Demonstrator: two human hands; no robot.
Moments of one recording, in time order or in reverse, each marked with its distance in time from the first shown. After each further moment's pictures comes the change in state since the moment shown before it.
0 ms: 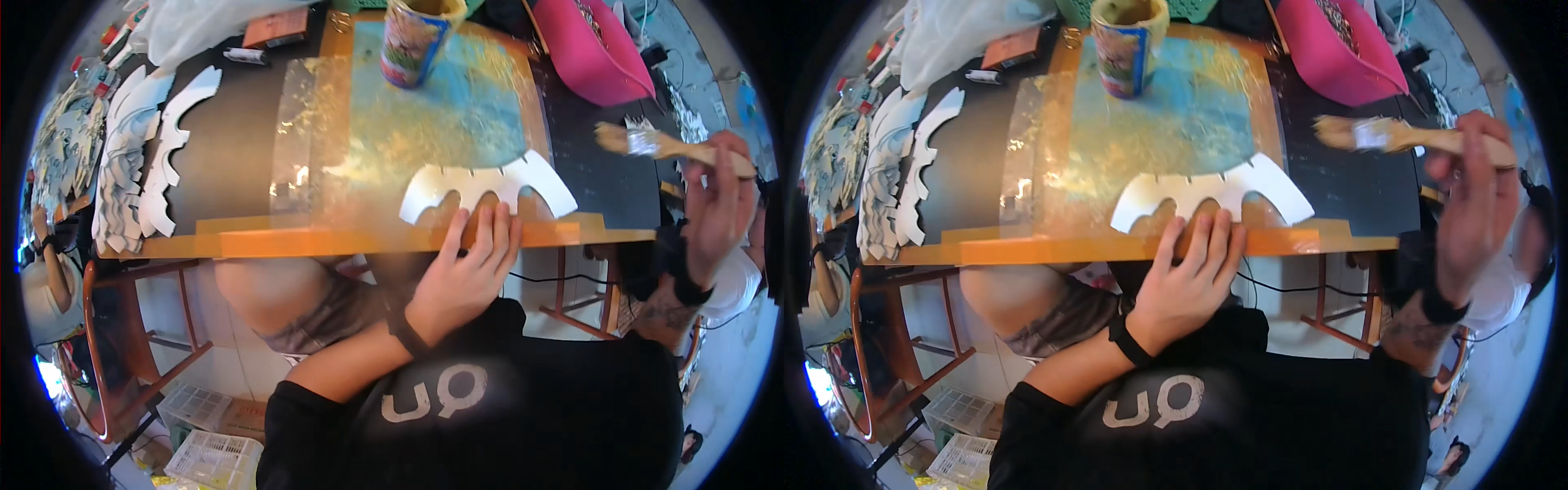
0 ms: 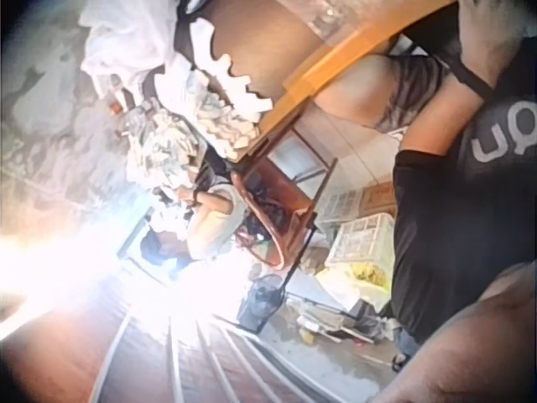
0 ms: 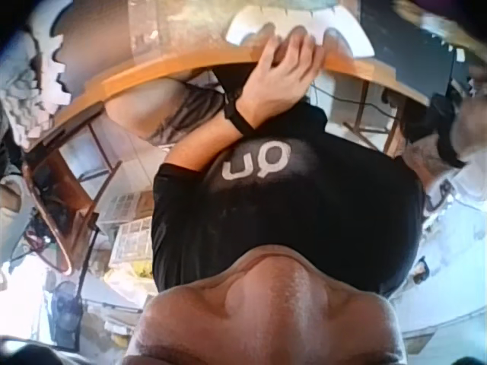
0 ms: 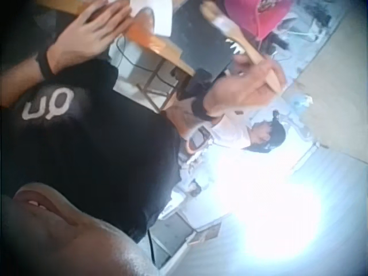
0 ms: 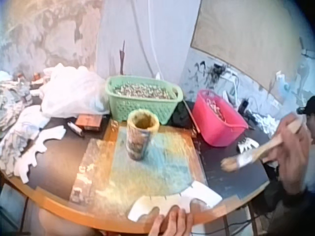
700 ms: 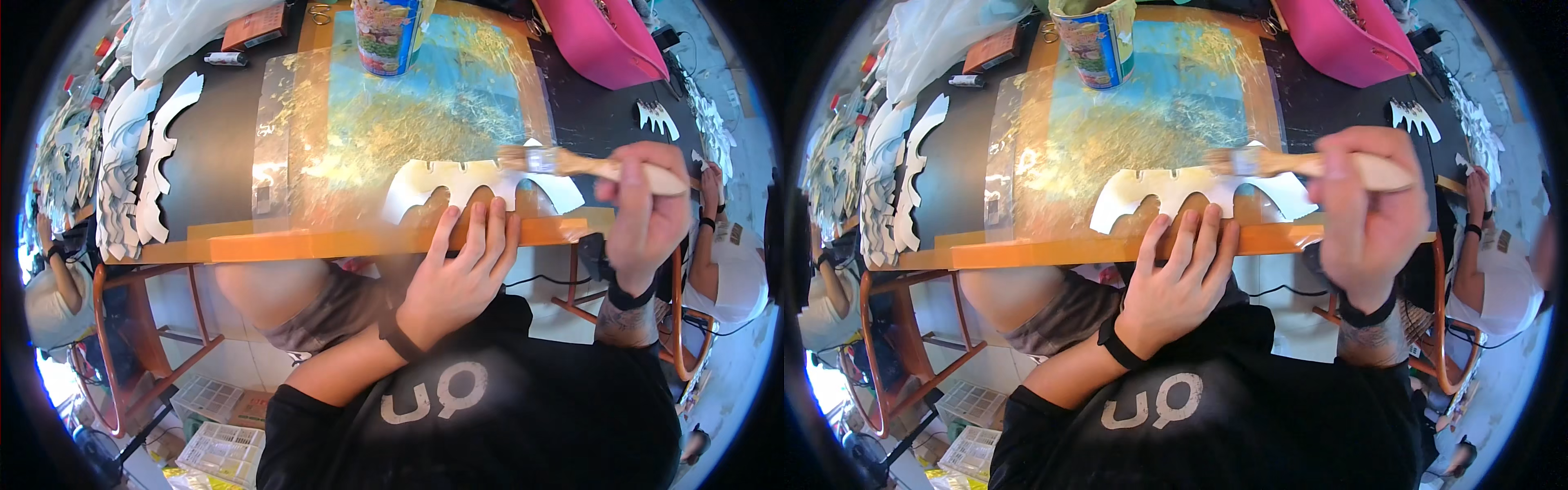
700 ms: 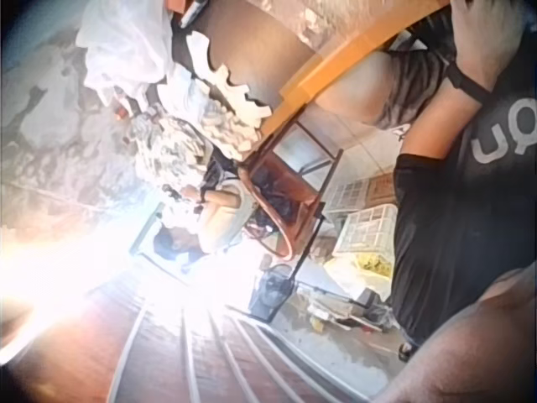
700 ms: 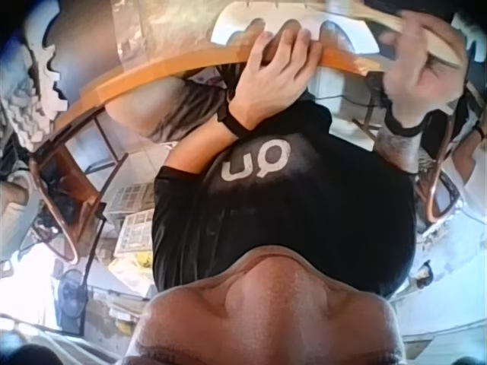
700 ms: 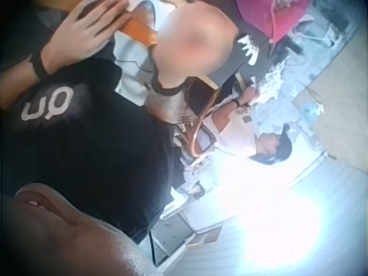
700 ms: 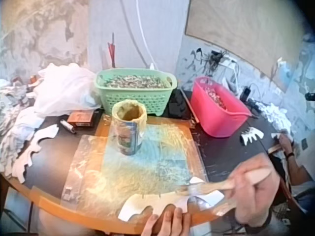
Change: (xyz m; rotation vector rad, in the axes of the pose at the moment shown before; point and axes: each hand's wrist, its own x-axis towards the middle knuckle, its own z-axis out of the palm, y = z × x) left_hand 0.002 0.004 0.000 0.044 -0.045 -0.038; right_hand -0.059 0.019 0.102 0.047 0.086 0.064
